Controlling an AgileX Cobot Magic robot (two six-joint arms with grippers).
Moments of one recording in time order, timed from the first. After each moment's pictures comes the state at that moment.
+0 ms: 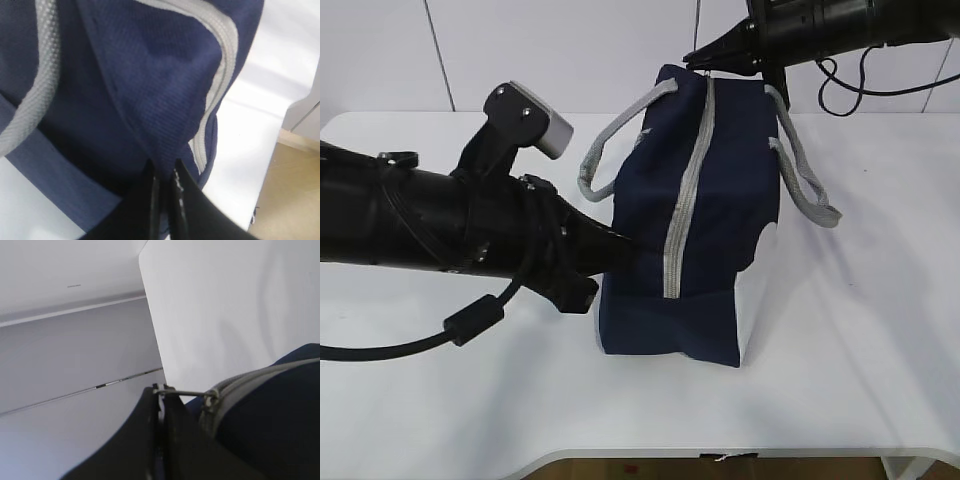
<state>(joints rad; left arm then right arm) -0.59 1.59 -0.82 -1.74 0.42 1.86 -0.01 2.25 -2.02 1.24 1.10 0.05</state>
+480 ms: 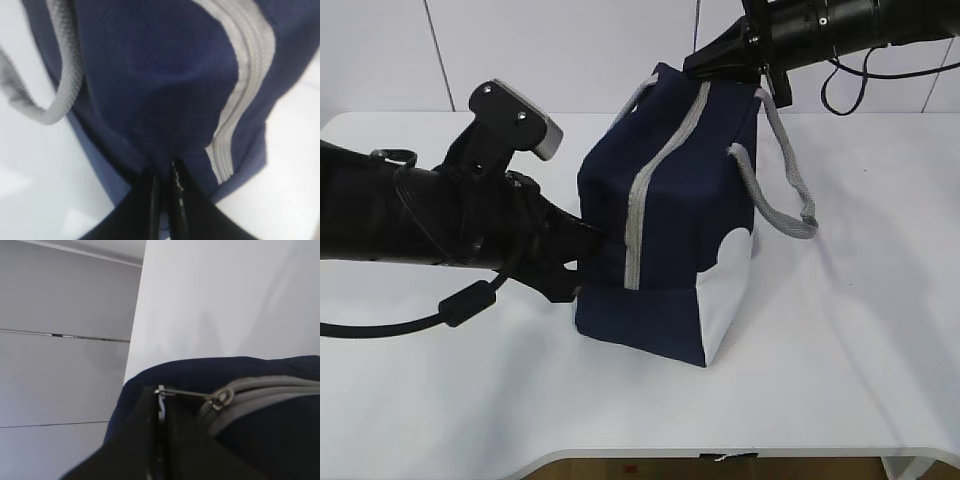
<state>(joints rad) -0.59 1.59 -0.82 -1.71 0.21 1.86 -0.02 2.25 -2.02 1.23 1.20 -0.36</state>
